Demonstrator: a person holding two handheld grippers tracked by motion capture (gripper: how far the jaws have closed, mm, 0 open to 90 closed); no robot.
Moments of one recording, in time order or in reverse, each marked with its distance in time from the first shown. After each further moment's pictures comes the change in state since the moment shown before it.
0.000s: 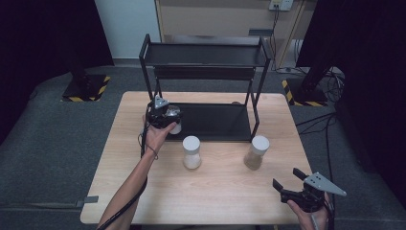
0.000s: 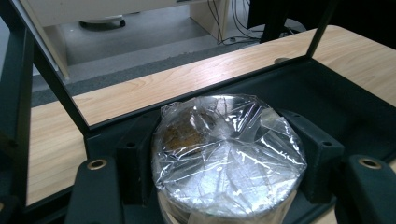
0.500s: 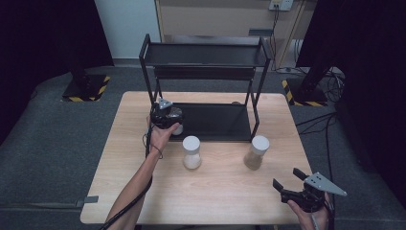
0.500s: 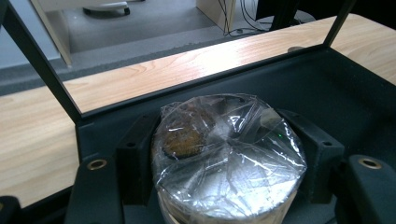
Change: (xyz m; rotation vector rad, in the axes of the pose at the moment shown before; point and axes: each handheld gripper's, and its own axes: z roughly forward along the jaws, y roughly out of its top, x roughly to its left) left arm -0.001 -0.007 0.020 0.024 0.019 -0.027; right arm -0.001 -0.001 -0.001 -0.004 0.003 0.003
